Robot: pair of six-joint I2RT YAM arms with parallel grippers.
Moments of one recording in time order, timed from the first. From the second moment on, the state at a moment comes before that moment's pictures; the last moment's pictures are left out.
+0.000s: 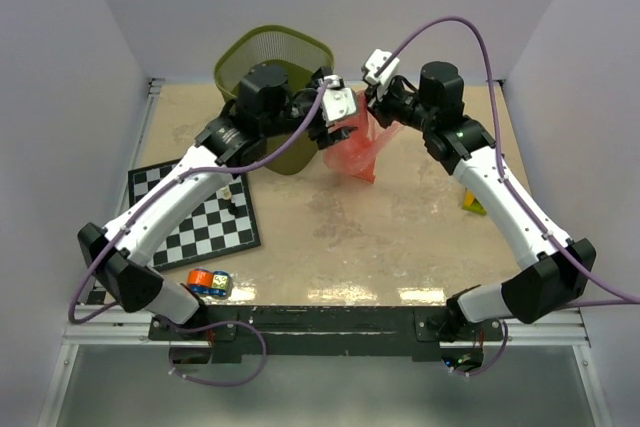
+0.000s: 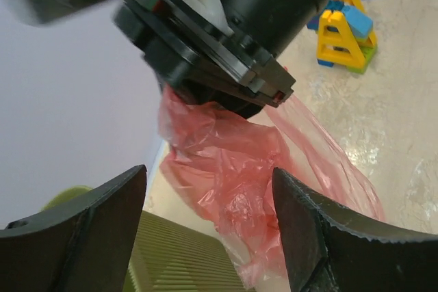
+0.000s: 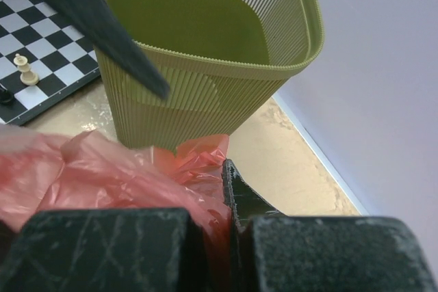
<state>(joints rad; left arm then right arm) -0.68 1.46 1.60 -0.28 0.42 0.57 0.42 1.41 1.44 -0.25 -0.41 -0.42</state>
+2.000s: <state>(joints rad) -0.58 1.39 1.35 -0.10 -0.20 0.18 -0.09 1.26 1.25 -0.46 -0.46 -0.08</state>
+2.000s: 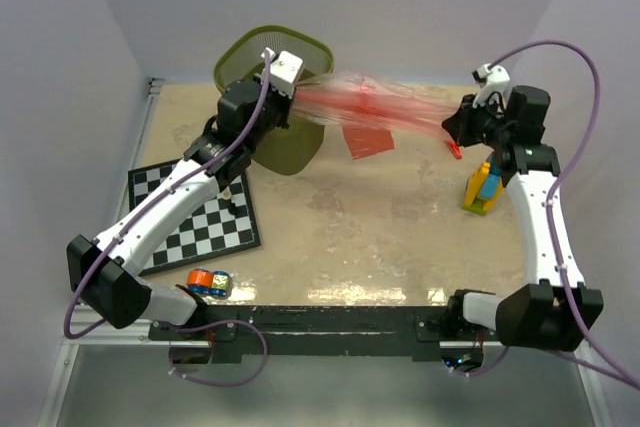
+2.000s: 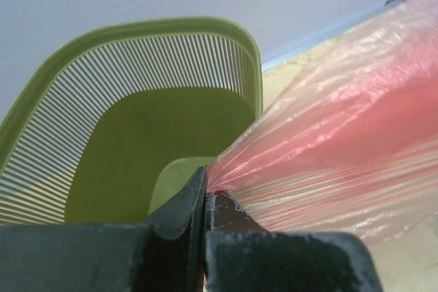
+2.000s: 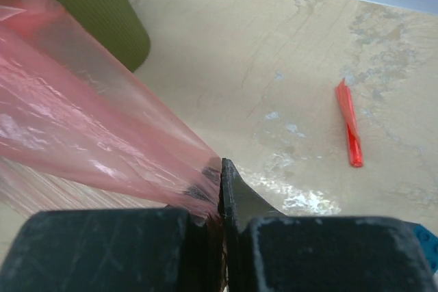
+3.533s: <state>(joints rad) -0.55 1.29 1.27 -0.02 0.10 0.09 -0.02 1.10 1.23 -0.29 -0.97 0.00</state>
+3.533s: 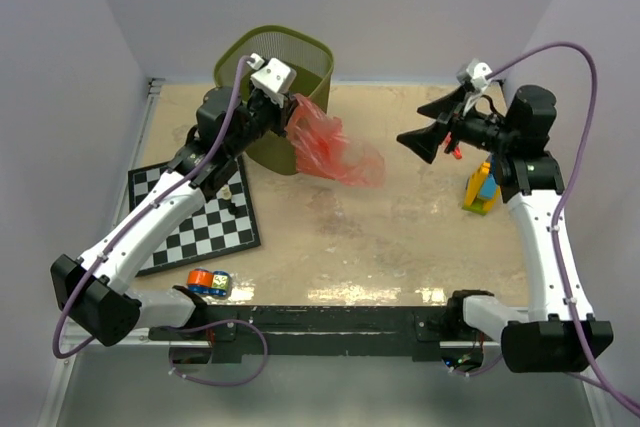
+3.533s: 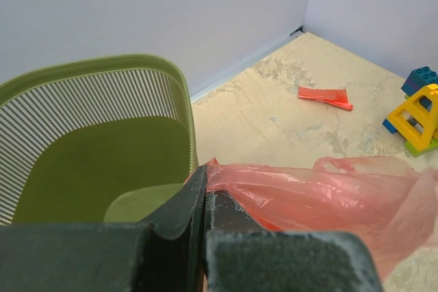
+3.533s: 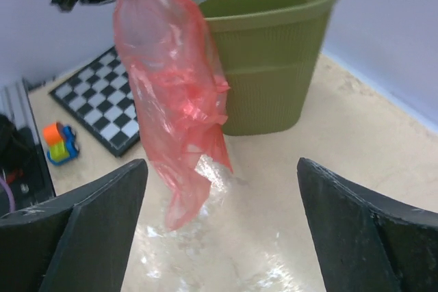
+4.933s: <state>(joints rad) -0.54 1.26 1.26 -0.10 0.02 0.14 0.00 1.27 1.17 -0.19 -0.69 0.24</state>
